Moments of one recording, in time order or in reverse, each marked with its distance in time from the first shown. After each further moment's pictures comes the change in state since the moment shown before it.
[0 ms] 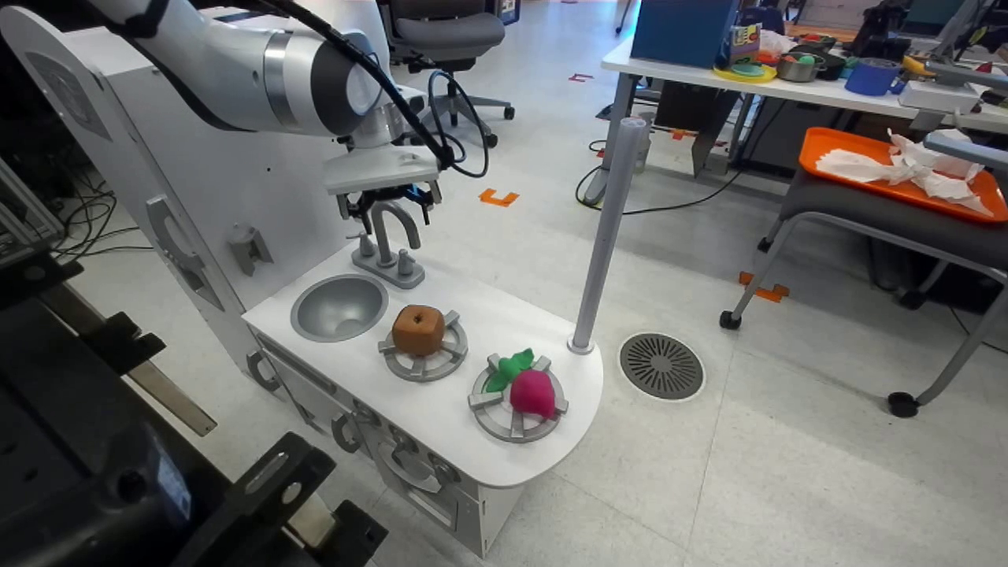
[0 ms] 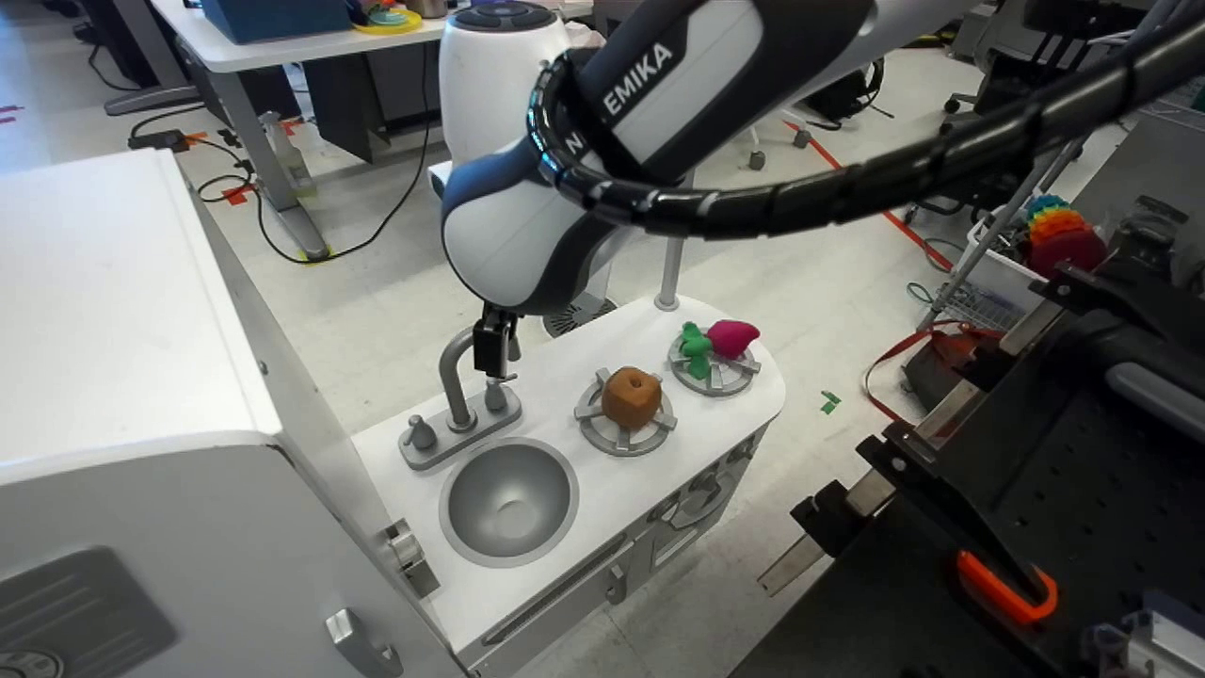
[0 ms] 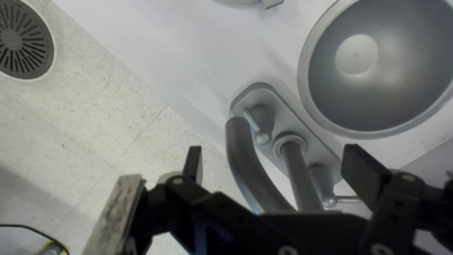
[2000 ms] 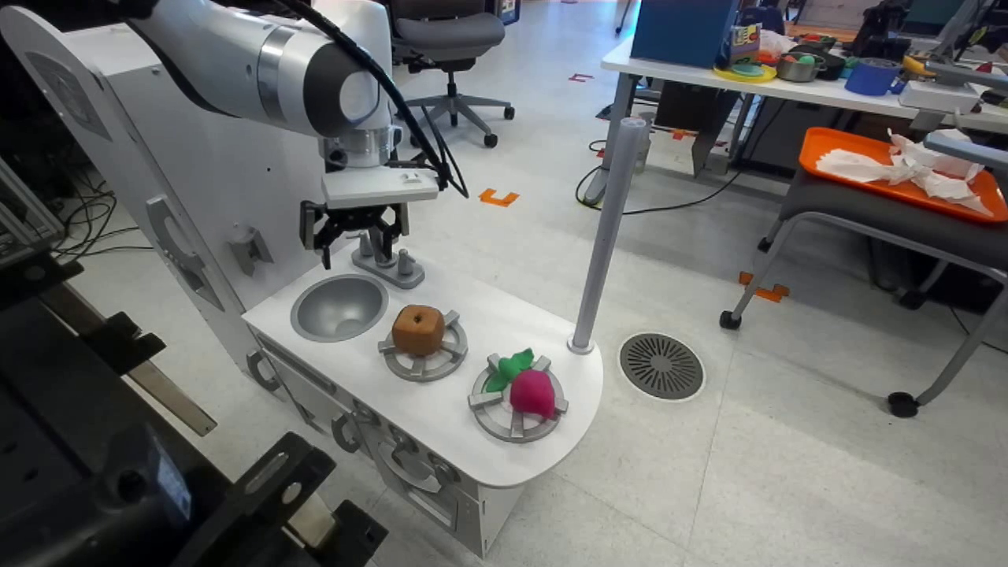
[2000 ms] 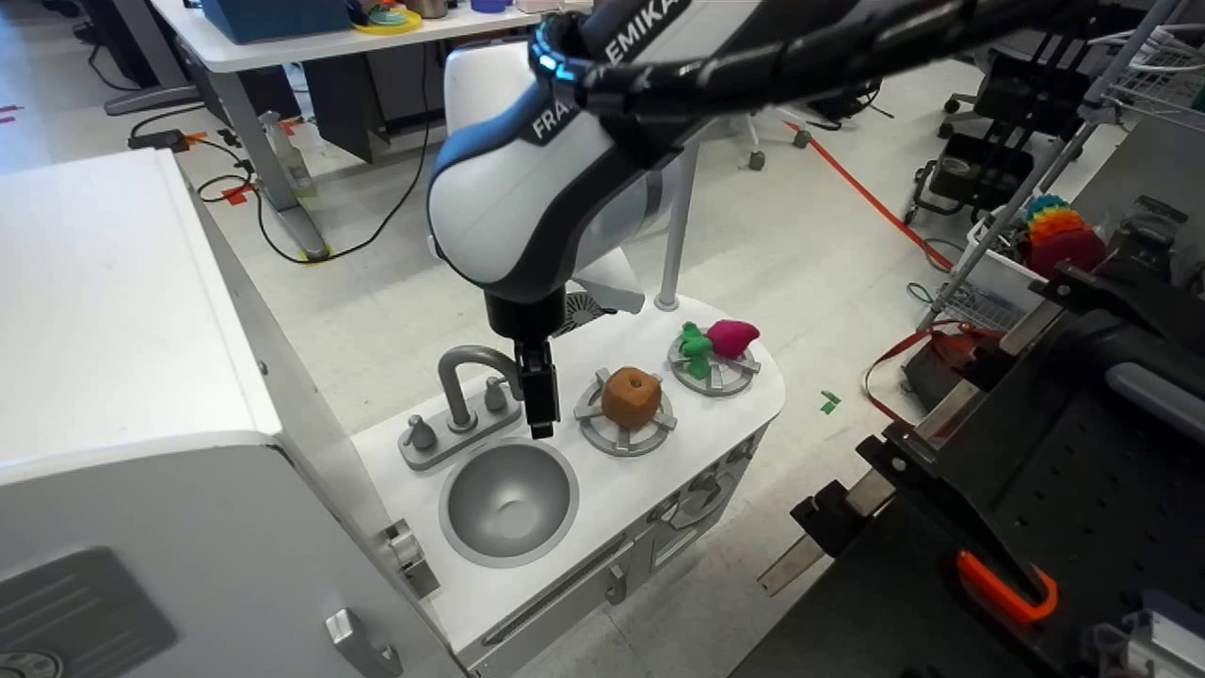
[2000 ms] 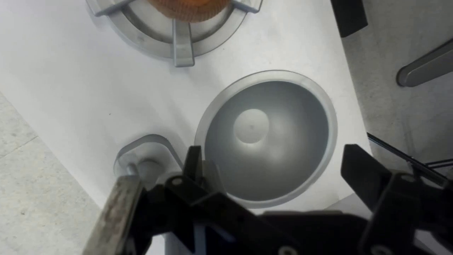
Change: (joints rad) arm -0.071 -0.004 0.129 -0.035 0.021 -0.281 -0.380
